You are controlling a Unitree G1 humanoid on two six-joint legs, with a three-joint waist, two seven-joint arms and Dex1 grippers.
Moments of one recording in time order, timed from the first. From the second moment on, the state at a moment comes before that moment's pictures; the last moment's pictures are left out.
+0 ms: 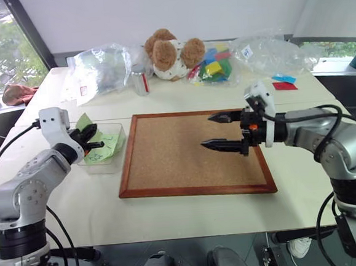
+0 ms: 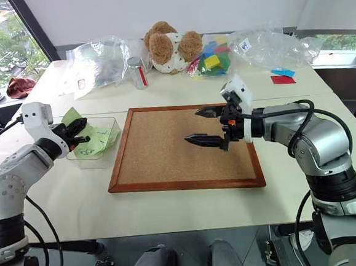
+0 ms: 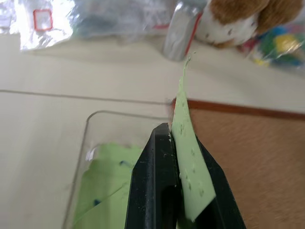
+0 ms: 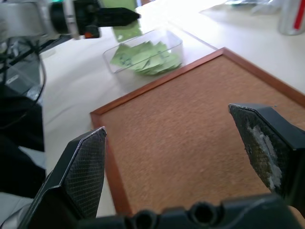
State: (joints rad) left arm -0.39 0.64 0.32 -0.13 -0.78 0.87 -0.10; right arm -0.59 -0.73 -0.01 -0.35 0.63 0.89 0.94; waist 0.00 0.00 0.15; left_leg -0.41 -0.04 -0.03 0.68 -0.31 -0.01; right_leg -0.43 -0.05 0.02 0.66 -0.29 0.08
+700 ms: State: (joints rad) left arm -0.52 0.72 0.27 -0.02 -0.59 0.89 -0.31; right arm -0.56 -0.73 -0.01 -0.38 0.63 0.89 0.87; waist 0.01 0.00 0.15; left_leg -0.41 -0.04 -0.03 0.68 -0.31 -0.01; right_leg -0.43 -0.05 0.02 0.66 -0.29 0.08
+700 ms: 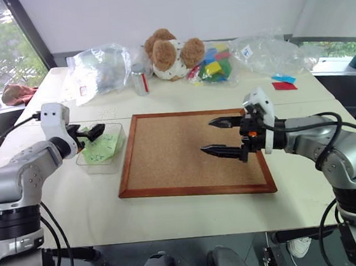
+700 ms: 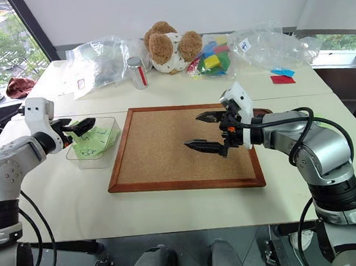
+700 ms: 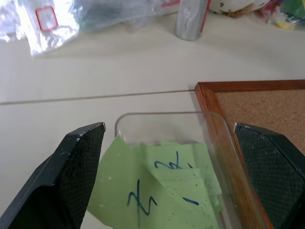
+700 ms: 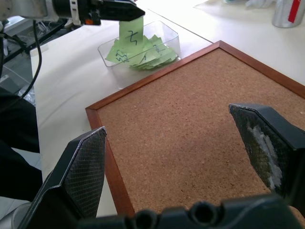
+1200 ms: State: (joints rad) left arm -0.52 0.85 0.25 -0.19 -0.64 0.89 -0.63; right arm -0.57 -0.75 0.00 -0.36 0.61 0.88 0.88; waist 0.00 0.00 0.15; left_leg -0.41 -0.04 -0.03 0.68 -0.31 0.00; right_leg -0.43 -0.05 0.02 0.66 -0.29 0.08
